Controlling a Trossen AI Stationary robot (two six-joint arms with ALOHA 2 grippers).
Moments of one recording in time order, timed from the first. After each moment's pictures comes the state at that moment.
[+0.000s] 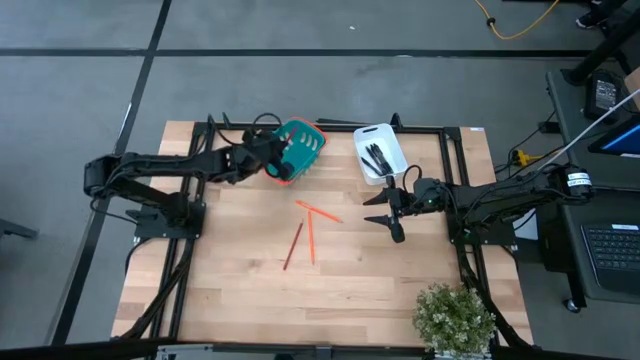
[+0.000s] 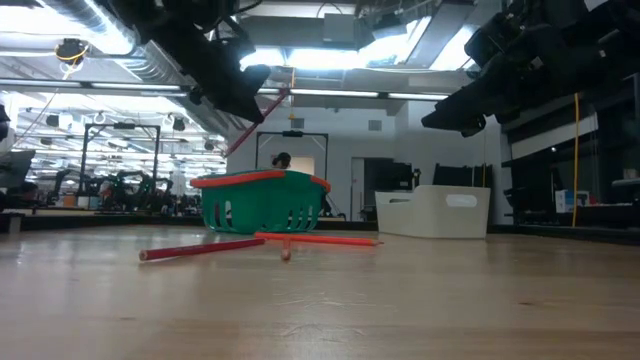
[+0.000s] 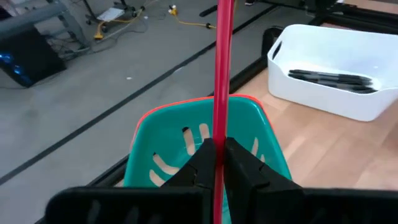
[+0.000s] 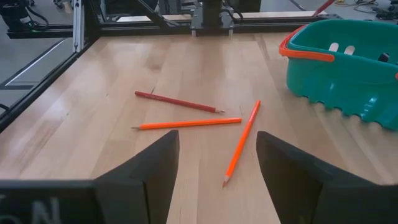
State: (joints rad) left arm 0.30 1.24 0.78 -0.07 -0.56 -0.17; right arm -0.02 1.07 0.32 0.43 -0.08 0.02
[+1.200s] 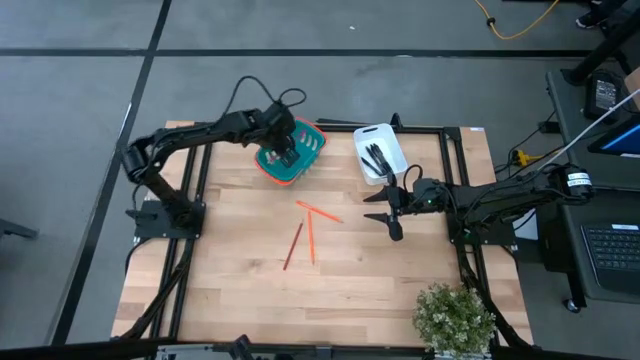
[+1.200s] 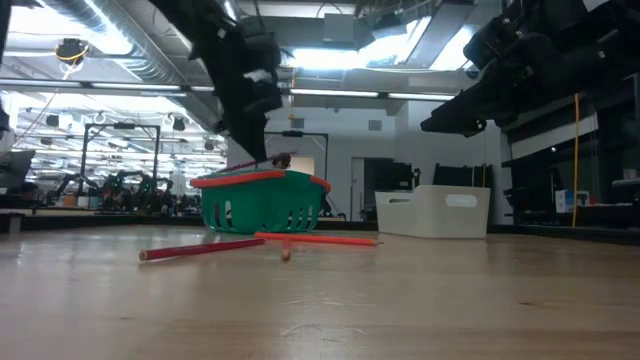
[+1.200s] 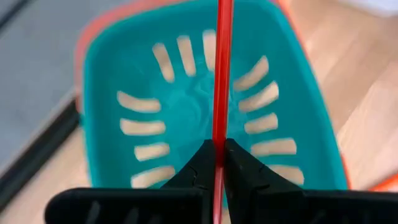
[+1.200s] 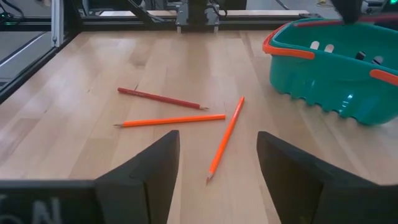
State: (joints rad) left arm 0.58 1.61 1.21 -0.65 -0.08 -0.09; right arm -0.03 1.07 0.32 0.42 -0.02 0.00
